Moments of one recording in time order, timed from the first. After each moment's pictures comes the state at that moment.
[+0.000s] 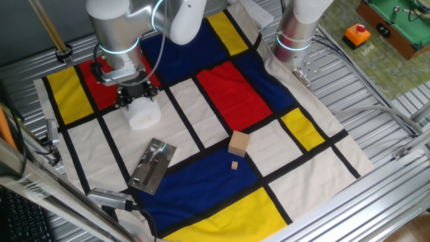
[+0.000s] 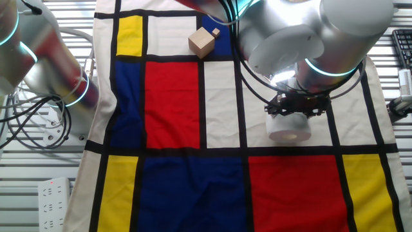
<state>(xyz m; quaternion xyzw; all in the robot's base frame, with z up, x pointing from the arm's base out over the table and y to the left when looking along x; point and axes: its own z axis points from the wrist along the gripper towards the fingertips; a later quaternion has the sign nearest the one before) 0.590 -0.047 0.068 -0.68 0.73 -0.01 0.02</state>
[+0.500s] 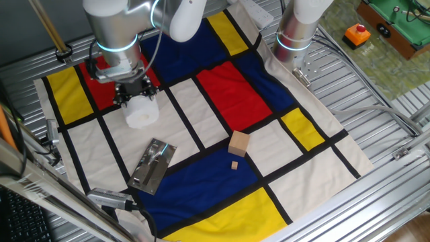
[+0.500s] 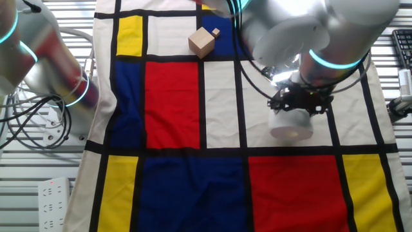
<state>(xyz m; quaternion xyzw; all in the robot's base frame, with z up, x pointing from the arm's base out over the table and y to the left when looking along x) 0.589 -0.042 0.095 -0.65 0.76 -0.01 0.02</state>
